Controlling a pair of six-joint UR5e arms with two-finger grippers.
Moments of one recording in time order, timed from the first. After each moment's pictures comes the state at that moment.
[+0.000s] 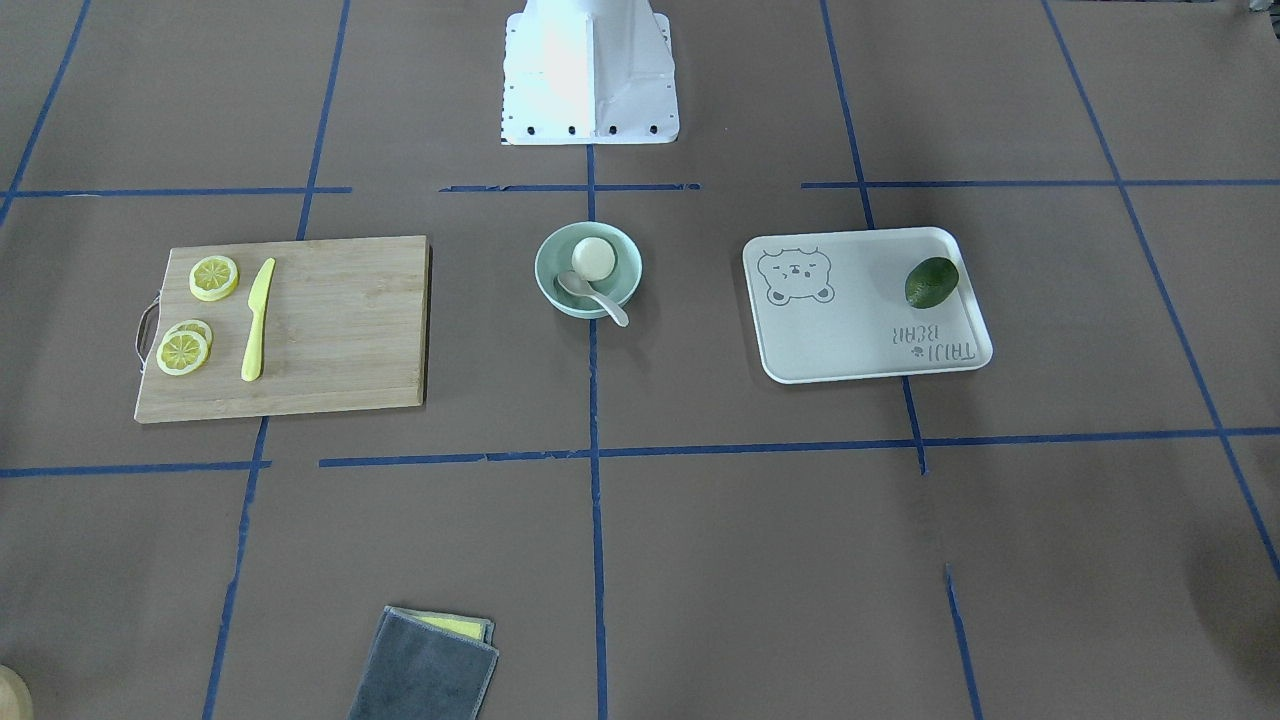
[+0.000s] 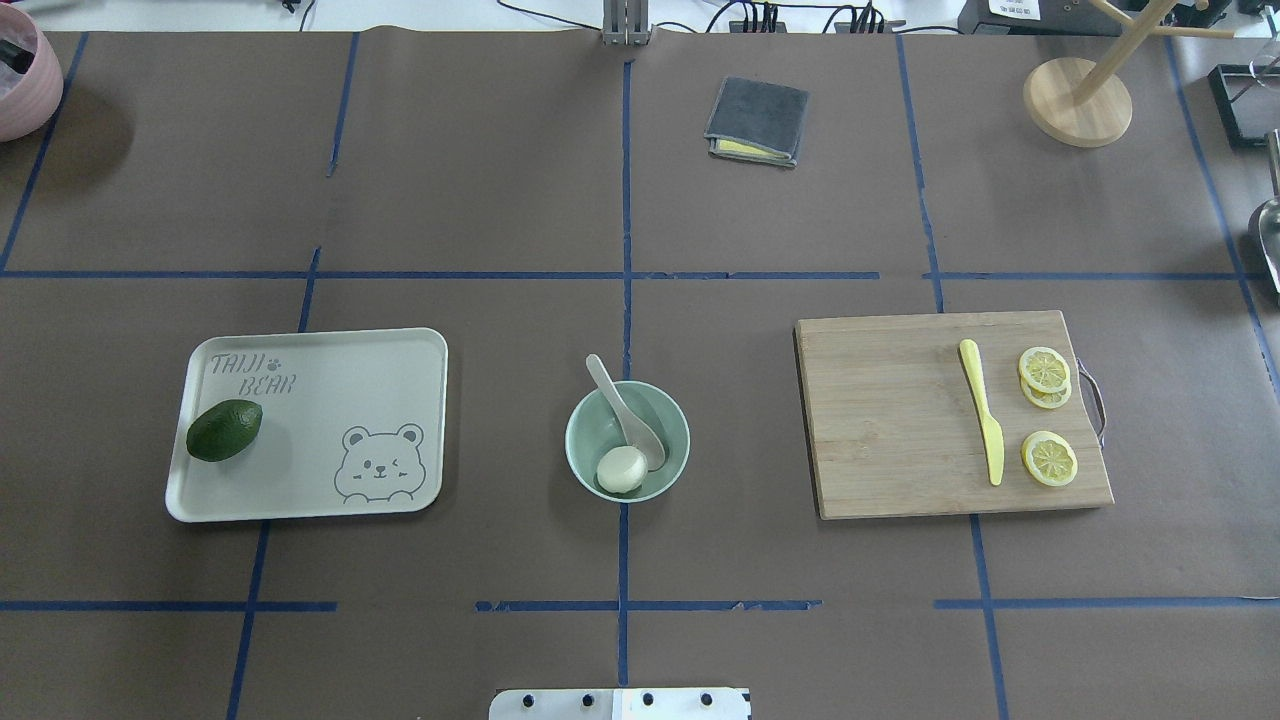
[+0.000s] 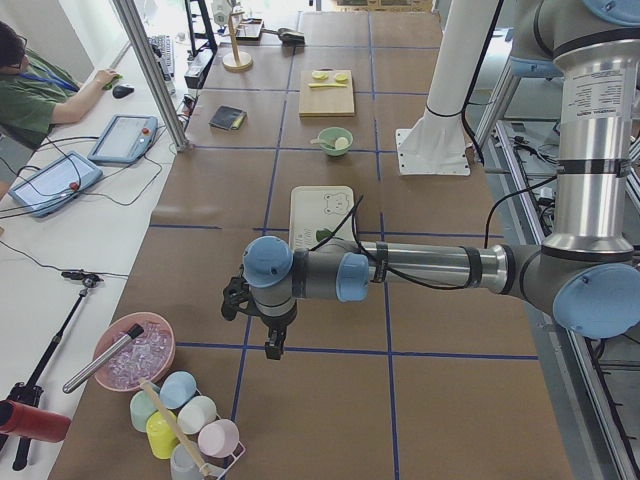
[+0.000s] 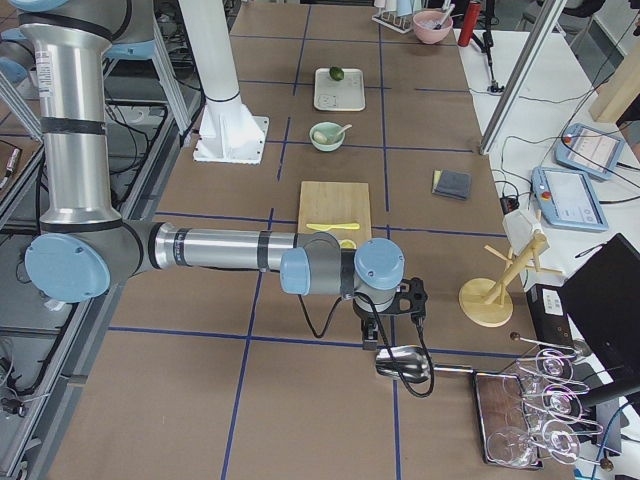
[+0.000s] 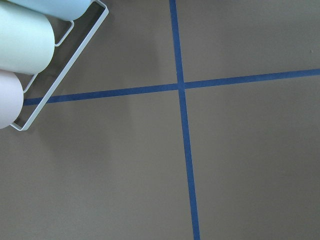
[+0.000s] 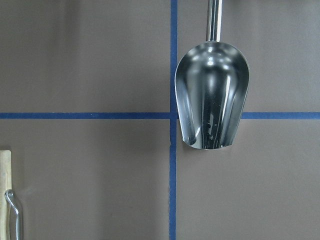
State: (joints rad) left arm -1.58 -1.53 -1.65 -1.57 -2.37 0.10; right arm 1.60 -1.57 1.58 -1.54 2.42 0.02
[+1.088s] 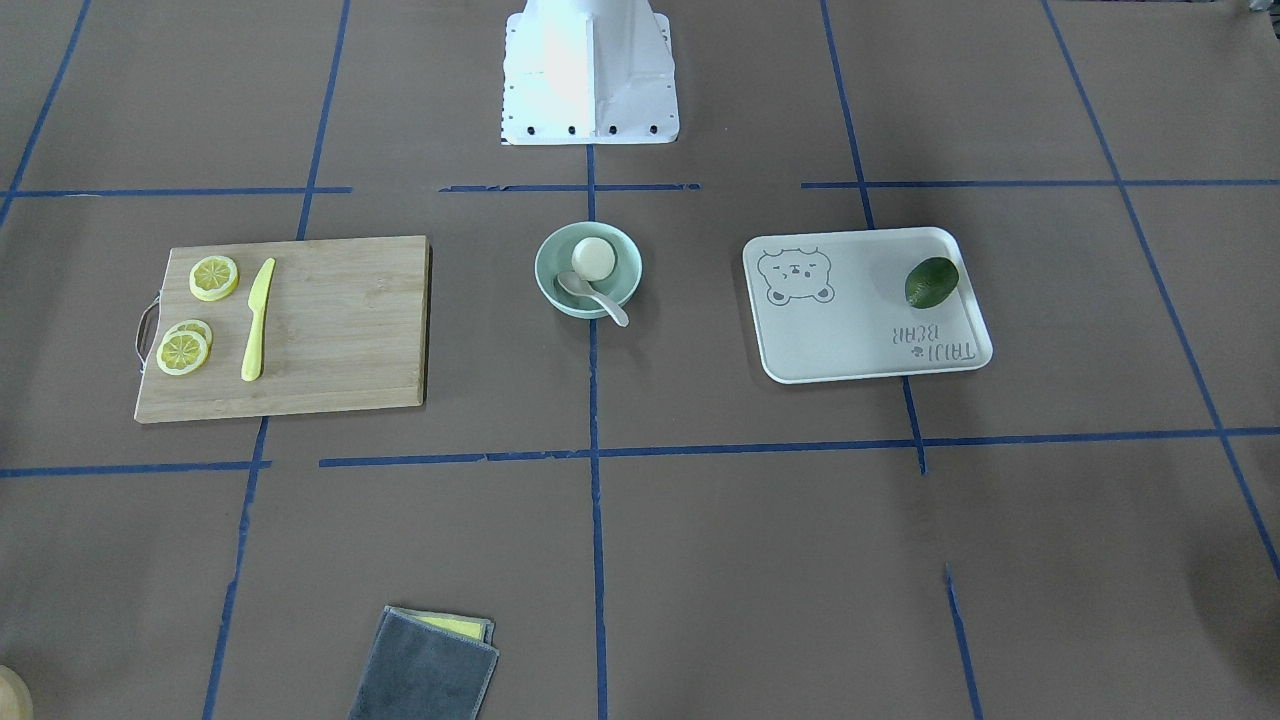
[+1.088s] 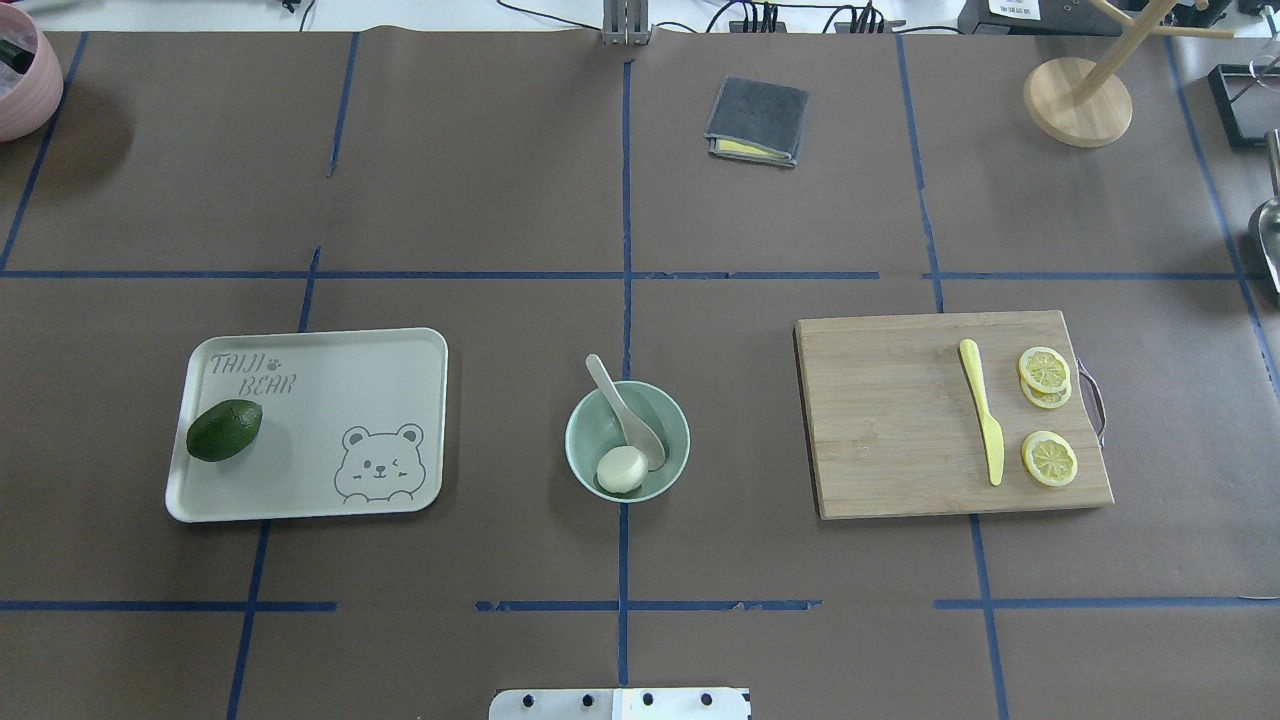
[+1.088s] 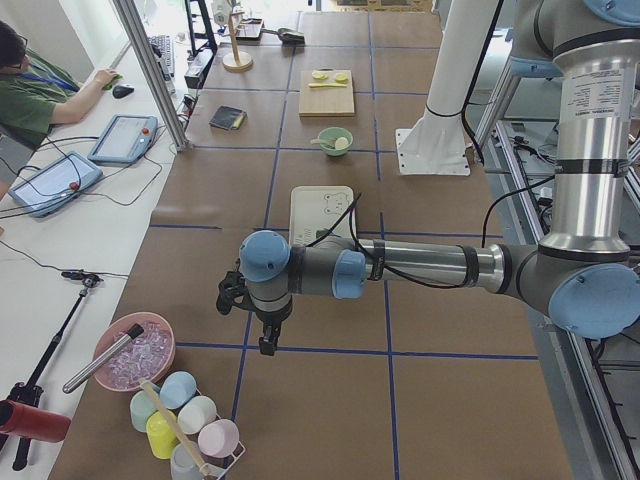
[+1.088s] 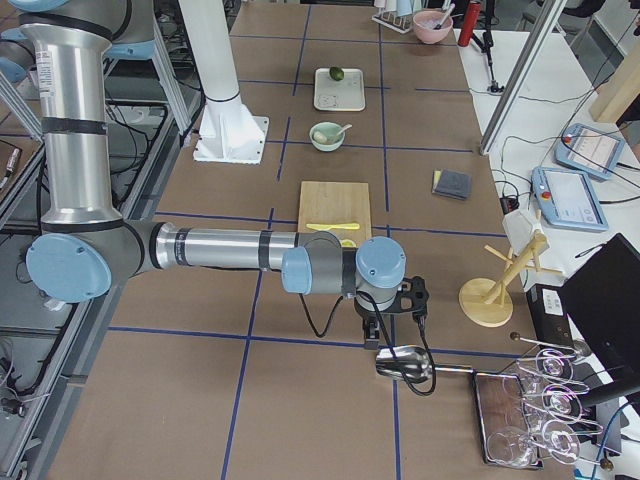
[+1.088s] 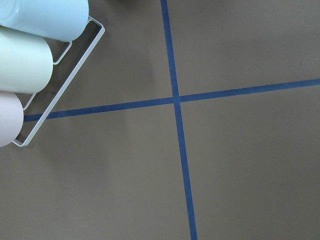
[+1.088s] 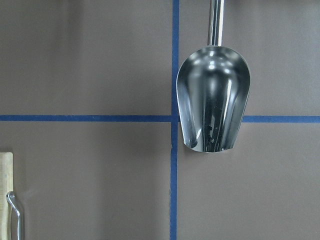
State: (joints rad) left arm -1.58 -1.54 -1.65 -1.59 -2.37 0.10; right arm 1.60 -1.56 1.58 -1.54 2.42 0.02
